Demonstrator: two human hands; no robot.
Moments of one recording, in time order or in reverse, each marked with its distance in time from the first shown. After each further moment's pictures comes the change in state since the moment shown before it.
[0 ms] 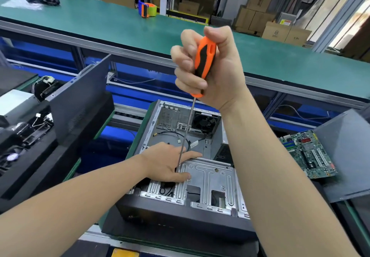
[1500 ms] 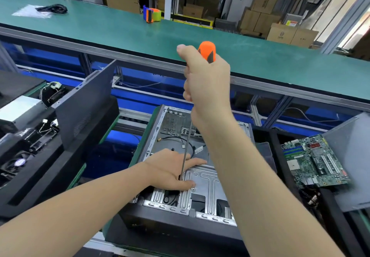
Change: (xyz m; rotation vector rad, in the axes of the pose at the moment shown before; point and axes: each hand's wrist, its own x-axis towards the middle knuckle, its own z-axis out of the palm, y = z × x) left_hand 0.003 -0.005 0.007 -0.007 -0.013 0.012; right_hand 0.000 0.031 0.033 -0.547 0.812 -0.192
